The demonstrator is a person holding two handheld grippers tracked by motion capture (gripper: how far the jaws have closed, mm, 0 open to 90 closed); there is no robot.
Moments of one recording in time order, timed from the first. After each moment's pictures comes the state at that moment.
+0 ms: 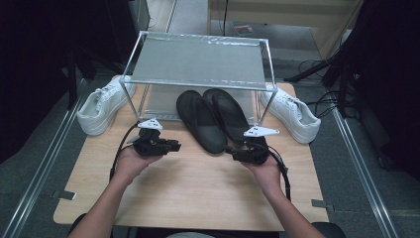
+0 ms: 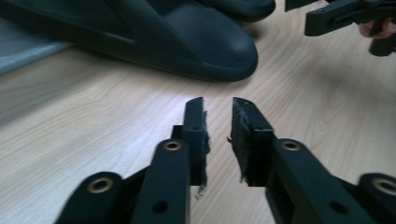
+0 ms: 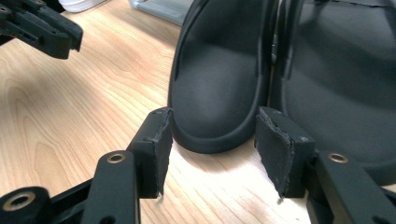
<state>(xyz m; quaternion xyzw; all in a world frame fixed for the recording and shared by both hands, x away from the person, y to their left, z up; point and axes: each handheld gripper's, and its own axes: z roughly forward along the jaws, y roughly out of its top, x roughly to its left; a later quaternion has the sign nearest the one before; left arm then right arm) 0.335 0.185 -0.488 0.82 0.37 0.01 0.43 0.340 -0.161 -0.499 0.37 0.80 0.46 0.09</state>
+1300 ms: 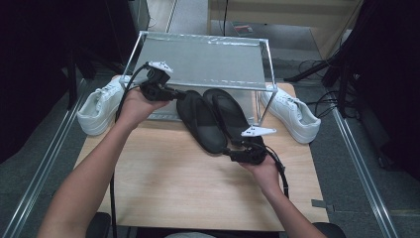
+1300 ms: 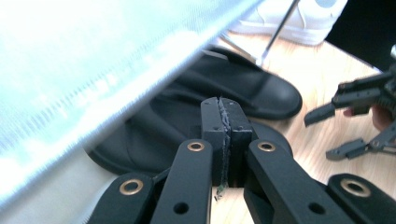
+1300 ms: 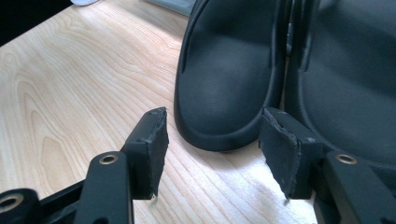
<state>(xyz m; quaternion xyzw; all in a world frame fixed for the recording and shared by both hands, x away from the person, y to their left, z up) 0.438 0.167 -0.362 0.85 0.33 0.08 0.41 0.345 -0.157 -0.506 0.37 0.81 0.46 0.07</state>
